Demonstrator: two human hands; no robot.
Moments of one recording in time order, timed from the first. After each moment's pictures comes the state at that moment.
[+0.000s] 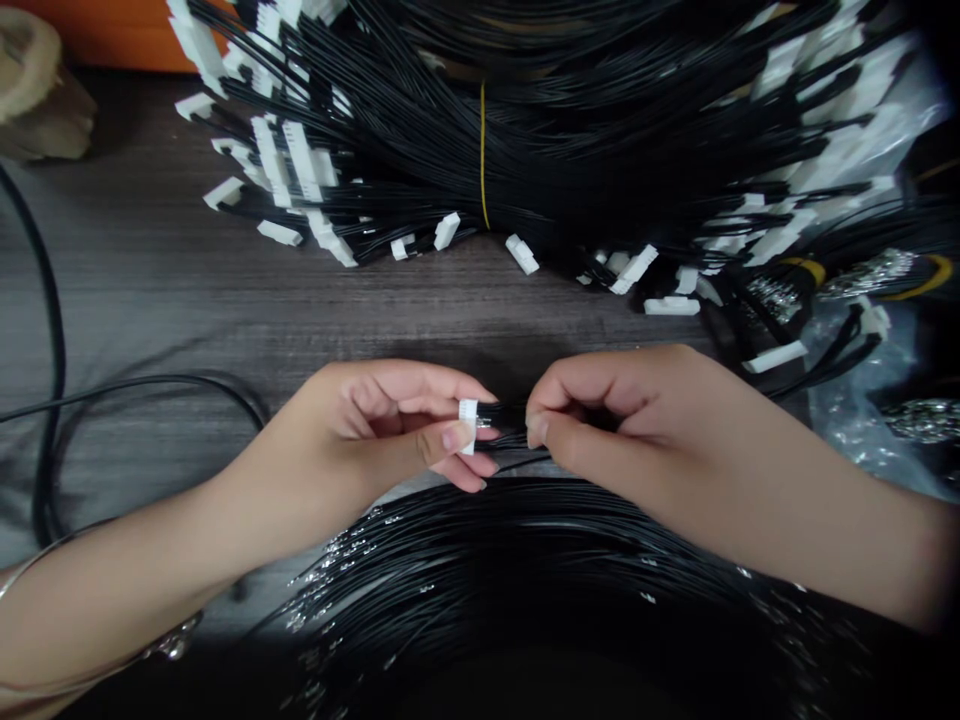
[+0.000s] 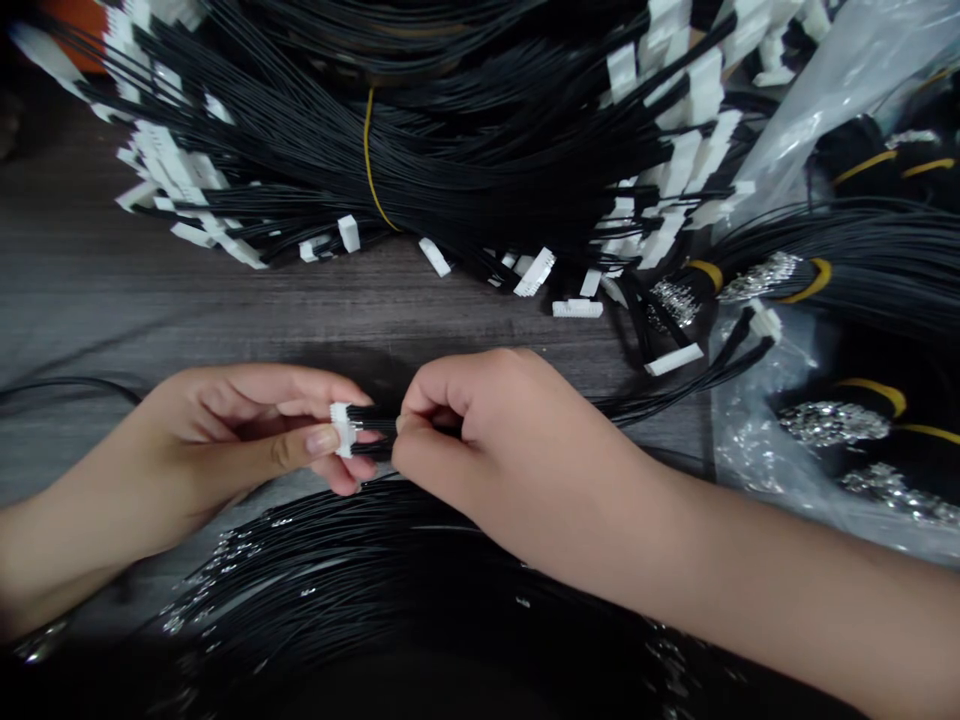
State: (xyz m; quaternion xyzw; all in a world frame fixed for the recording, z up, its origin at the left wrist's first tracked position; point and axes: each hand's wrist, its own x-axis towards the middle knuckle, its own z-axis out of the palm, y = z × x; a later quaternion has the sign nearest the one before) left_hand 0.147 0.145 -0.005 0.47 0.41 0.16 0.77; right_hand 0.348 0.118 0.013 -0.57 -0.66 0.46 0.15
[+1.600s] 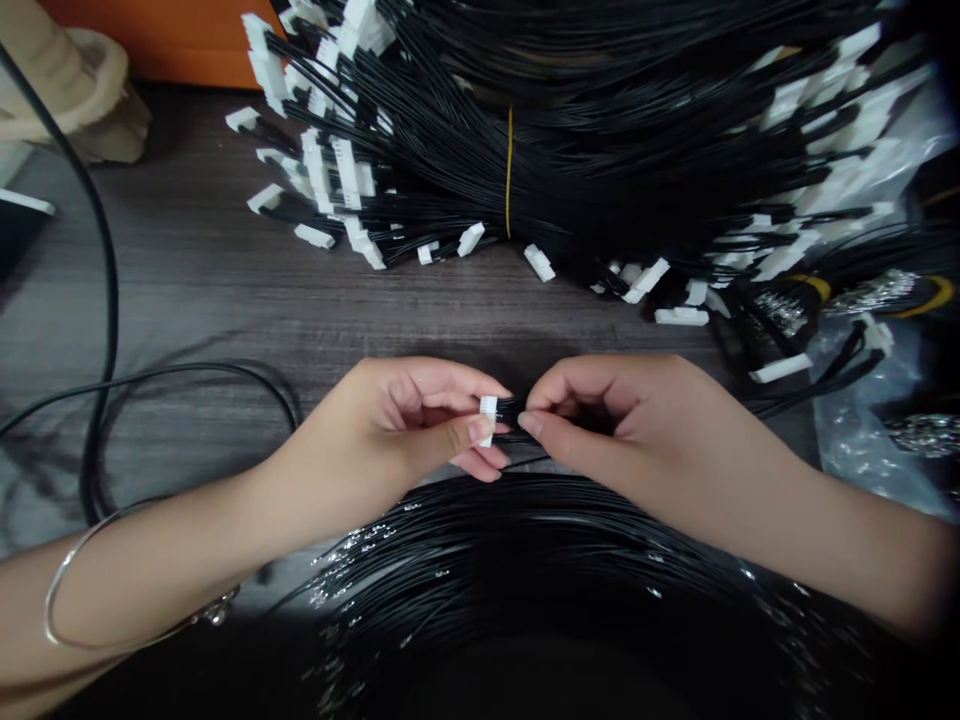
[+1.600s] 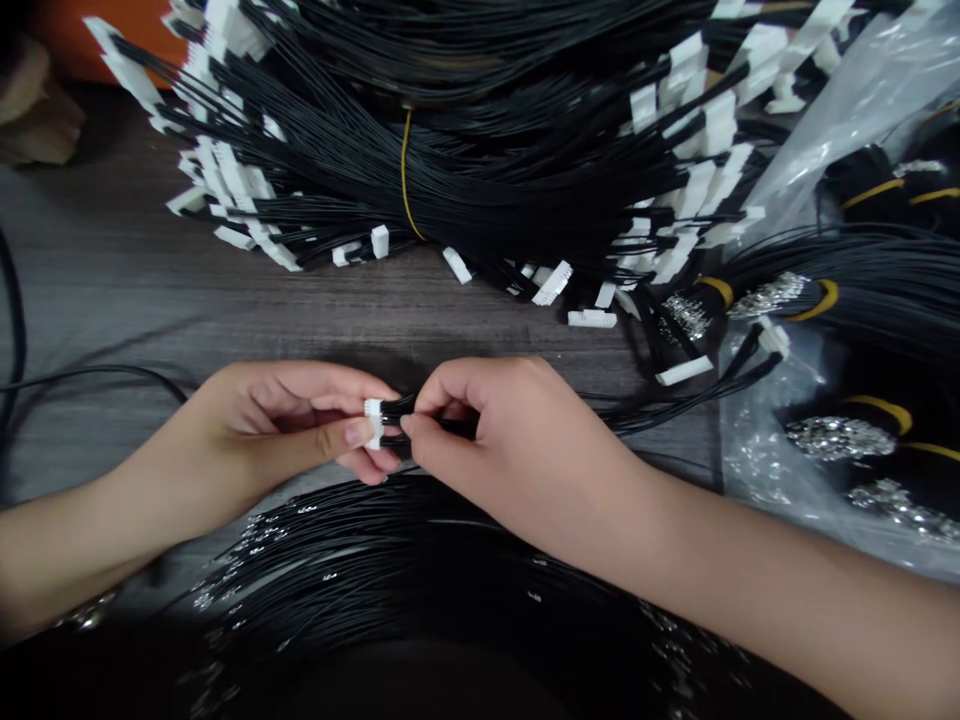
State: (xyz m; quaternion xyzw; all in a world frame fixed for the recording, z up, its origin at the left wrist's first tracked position) left_hand 0.149 0.141 -0.005 0.45 0.43 0.20 0.76; right_hand 0.341 0.117 0.011 -0.58 -0.67 0.44 0.14
